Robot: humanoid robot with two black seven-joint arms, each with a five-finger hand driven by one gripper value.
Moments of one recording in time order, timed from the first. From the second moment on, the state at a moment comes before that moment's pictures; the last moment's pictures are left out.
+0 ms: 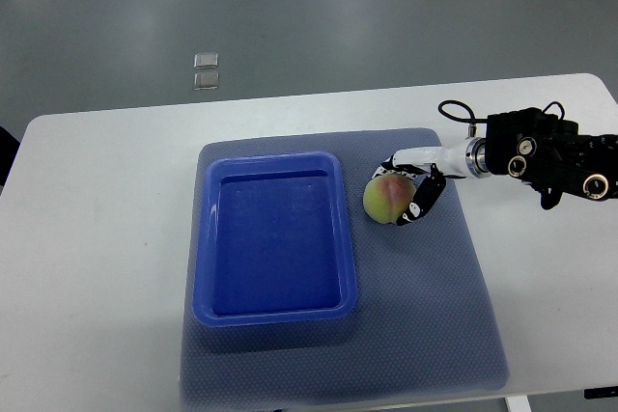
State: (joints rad) left arm -0.02 0.00 -0.05 -0.24 0.00 -0.04 0.05; right arm 1.13 -0.43 -0.12 0.95 -0.88 0.29 0.08
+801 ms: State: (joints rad) left arm -0.02 0.00 -0.05 -0.29 0.00 -0.03 0.05; right arm 1.64 -0.82 -0.17 1.30 -0.70 0.50 0.08
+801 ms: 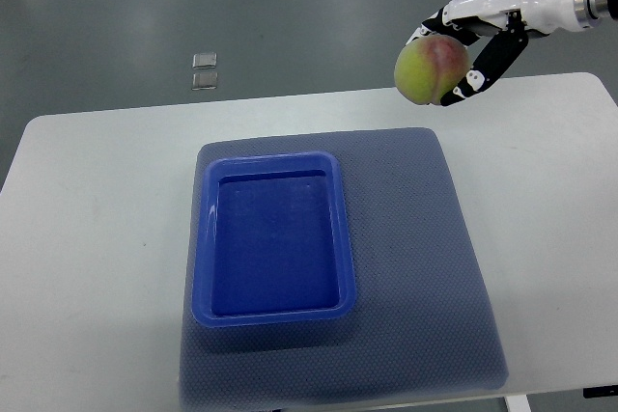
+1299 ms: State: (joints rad) left arm -0.02 0.00 -0.05 -0.29 0.00 -0.03 0.05; right arm 1.54 -0.26 -0.23 0.99 -0.66 0.39 0.08
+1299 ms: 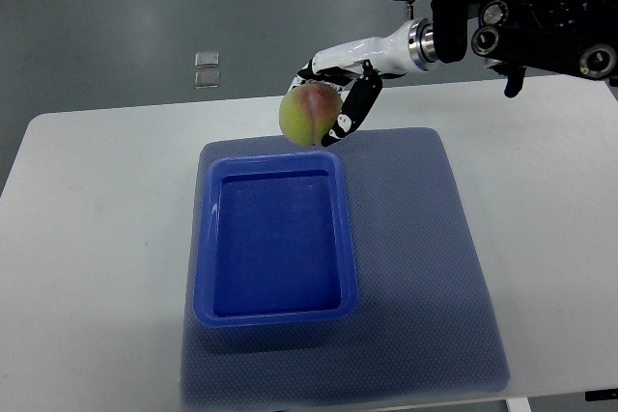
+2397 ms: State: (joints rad) left arm -0.02 0.00 -0.05 -0.29 0.00 -0.03 0.05; right arm 1.31 -0.02 -0.12 0.76 -0.72 0.30 0.07
